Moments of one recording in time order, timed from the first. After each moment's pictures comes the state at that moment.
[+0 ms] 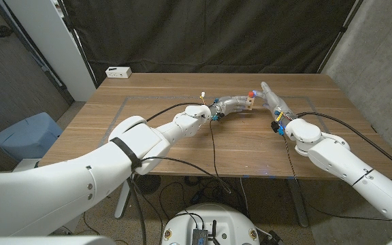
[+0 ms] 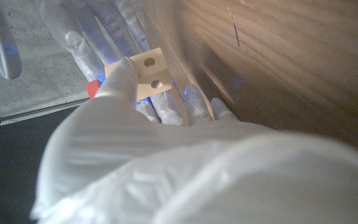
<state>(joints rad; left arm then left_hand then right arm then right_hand) 0.21 -0.12 0.72 -0.35 -0.44 -0.22 -0.37 0.98 0.07 0.30 -0.16 0.20 0.87 -0.21 0.20 0.19 0.83 -0.22 0.20 0.40 0.44 -0.05 0.22 0.20 0.14 0.13 0.19 0.17 -1.01 -0.78 -0.36 -1.89 0.50 -0.23 -0.29 0.03 0.08 0.06 0.15 0.29 0.43 -0.16 0.18 0.18 -0.17 -0.07 0.18 0.18 -0.17 0.06 0.20 0.20 -0.10 0.09 0.19 0.17</state>
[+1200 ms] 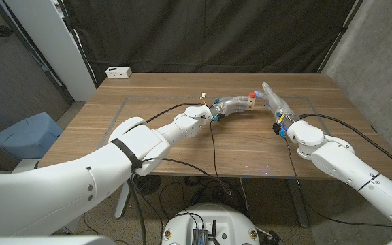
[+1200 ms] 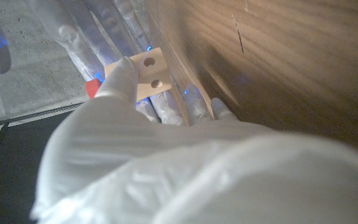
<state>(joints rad) 0.21 -0.13 0.72 -0.35 -0.44 -0.24 -0.38 0.98 0.07 0.30 -0.16 0.20 0.87 -0.21 0.20 0.19 0.83 -0.22 0.20 0.40 0.44 -0.04 0.22 0.20 0.14 0.13 0.19 0.17 -1.05 -0.80 -0.34 -1.94 0.50 -0.24 -0.31 0.03 0.08 0.06 0.15 0.29 0.44 -0.16 0.18 0.18 -0.17 -0.07 0.19 0.18 -0.17 0.06 0.20 0.20 -0.09 0.08 0.19 0.17</state>
